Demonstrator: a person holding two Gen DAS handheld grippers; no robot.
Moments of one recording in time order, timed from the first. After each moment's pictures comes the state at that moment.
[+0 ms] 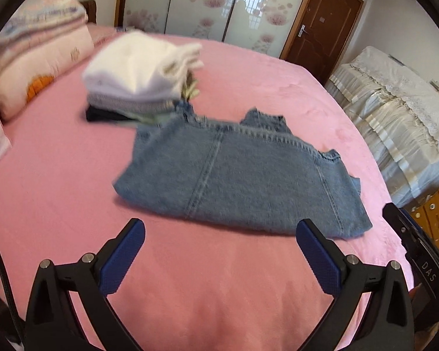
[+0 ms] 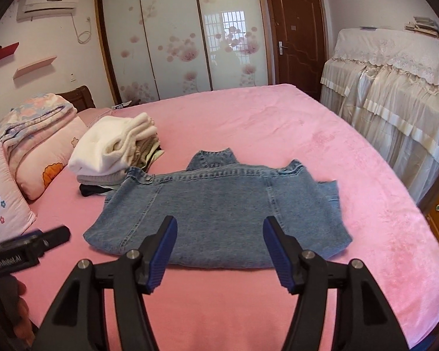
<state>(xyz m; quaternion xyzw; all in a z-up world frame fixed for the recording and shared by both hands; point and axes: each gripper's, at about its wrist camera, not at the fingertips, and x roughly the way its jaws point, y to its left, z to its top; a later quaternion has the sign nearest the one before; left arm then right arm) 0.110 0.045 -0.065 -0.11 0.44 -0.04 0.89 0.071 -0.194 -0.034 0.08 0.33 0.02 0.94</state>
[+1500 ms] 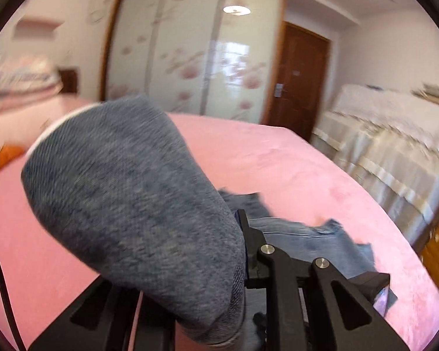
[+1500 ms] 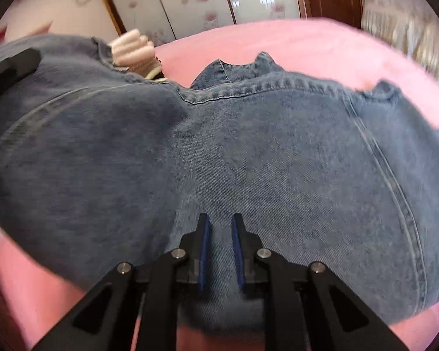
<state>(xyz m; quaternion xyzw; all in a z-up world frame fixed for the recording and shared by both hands) 0.215 -0.065 -0.095 -0.04 0.23 -0.06 0.97 0.207 -0.204 -0.189 0.14 0.45 0.10 0.88</state>
